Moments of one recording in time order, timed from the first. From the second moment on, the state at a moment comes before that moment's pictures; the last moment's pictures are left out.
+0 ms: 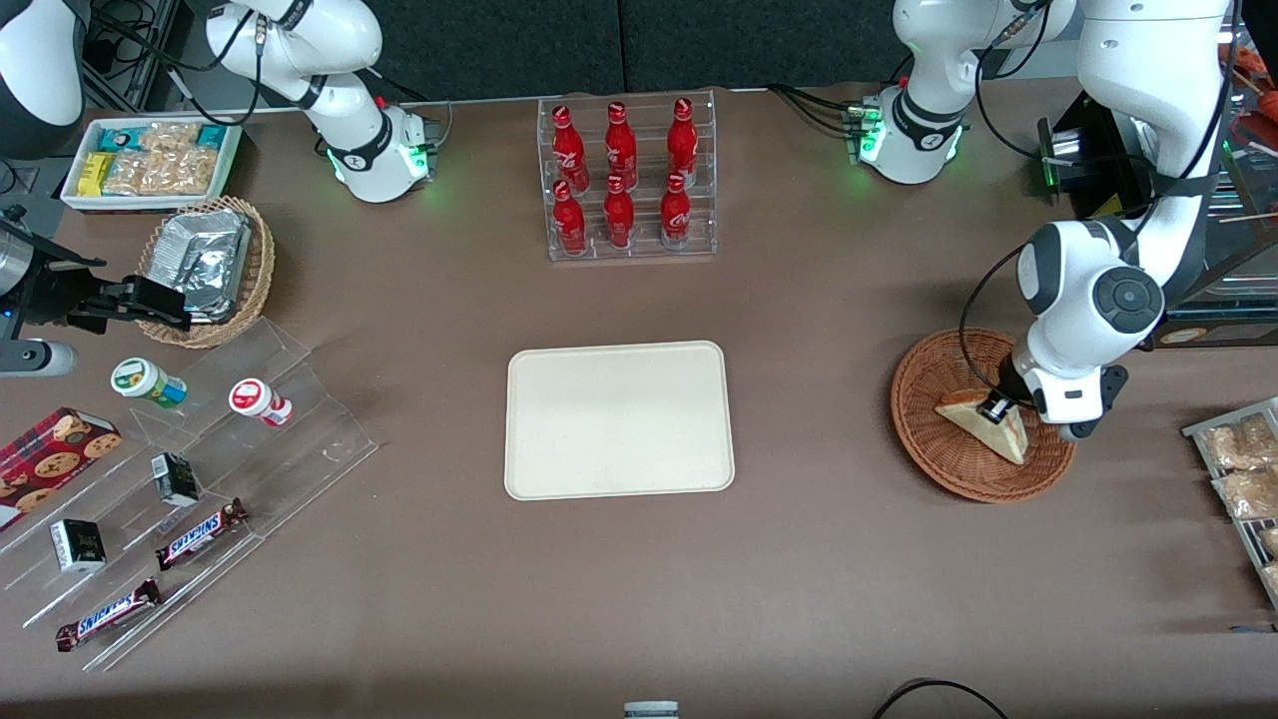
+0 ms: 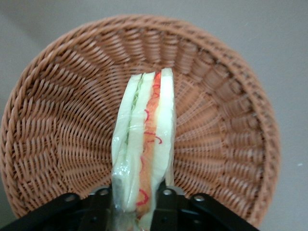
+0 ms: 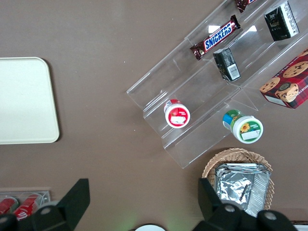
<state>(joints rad) -0.03 0.25 0.04 -2.21 0.07 2.48 -0.90</state>
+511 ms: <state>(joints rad) -0.08 0.23 -0.01 -1.91 0.07 1.99 -0.90</state>
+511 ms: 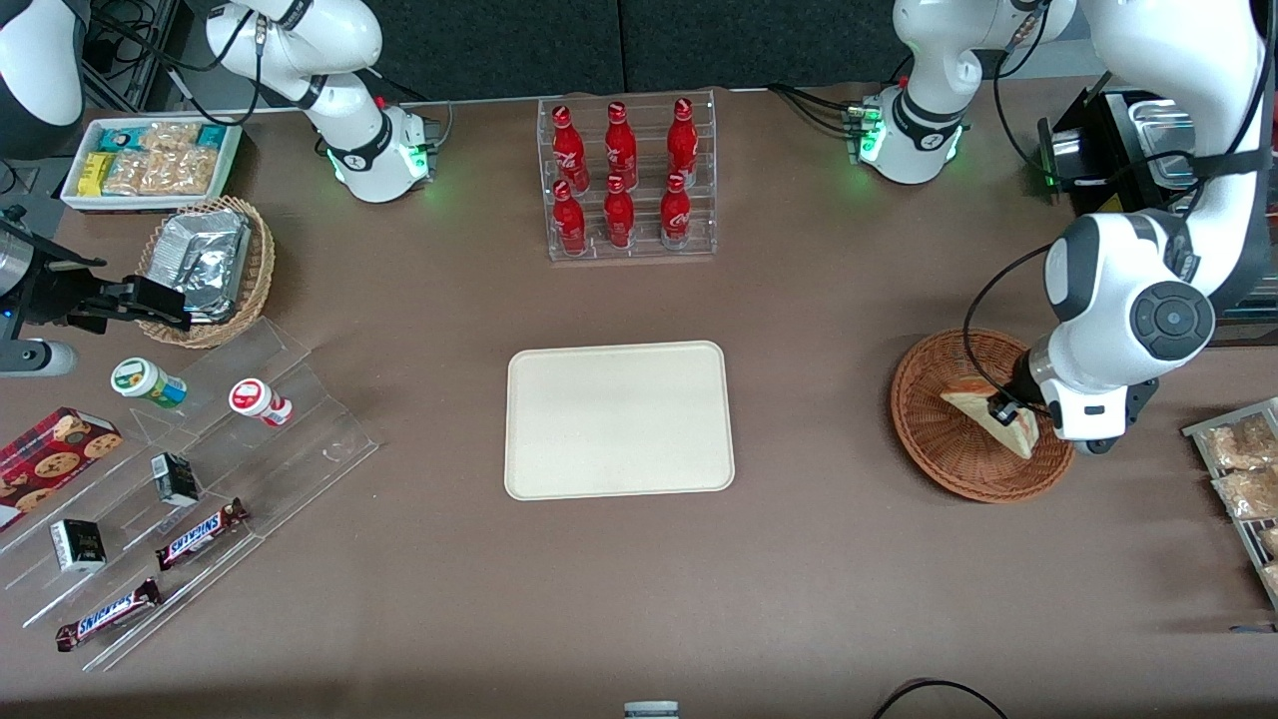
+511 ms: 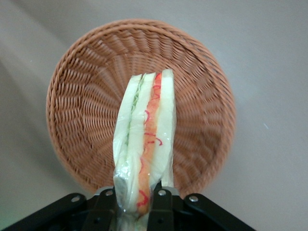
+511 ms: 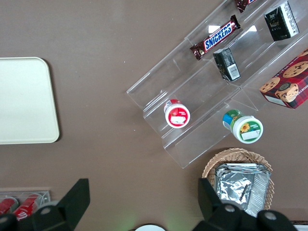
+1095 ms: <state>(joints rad) -0.41 0.25 -0.03 -1.79 0.07 1.91 -0.90</state>
